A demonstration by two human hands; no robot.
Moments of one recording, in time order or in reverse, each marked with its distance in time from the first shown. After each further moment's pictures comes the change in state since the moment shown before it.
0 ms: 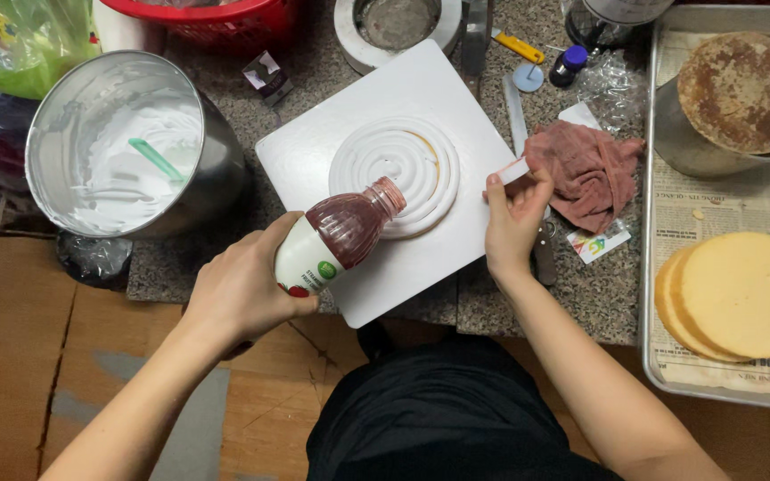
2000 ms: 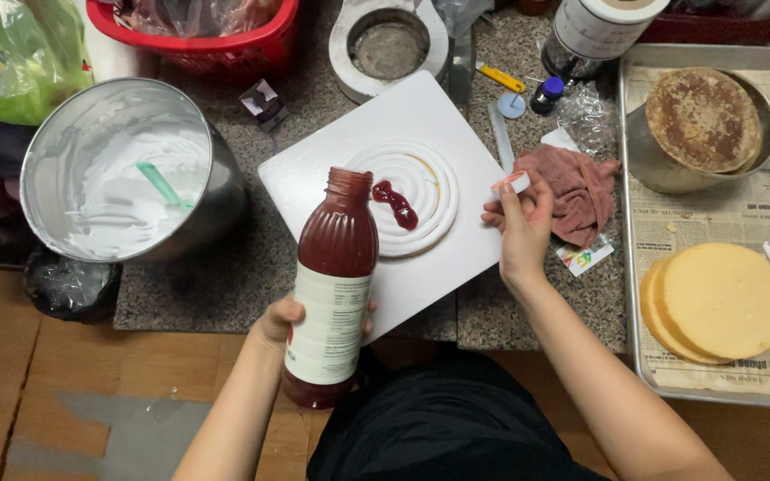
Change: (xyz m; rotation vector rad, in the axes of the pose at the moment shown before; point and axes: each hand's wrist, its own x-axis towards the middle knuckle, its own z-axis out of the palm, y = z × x) left_hand 0.059 -0.070 0.134 -2.040 -1.005 0.490; right_hand 0.016 -0.025 -0.005 0.087 0.022 0.190
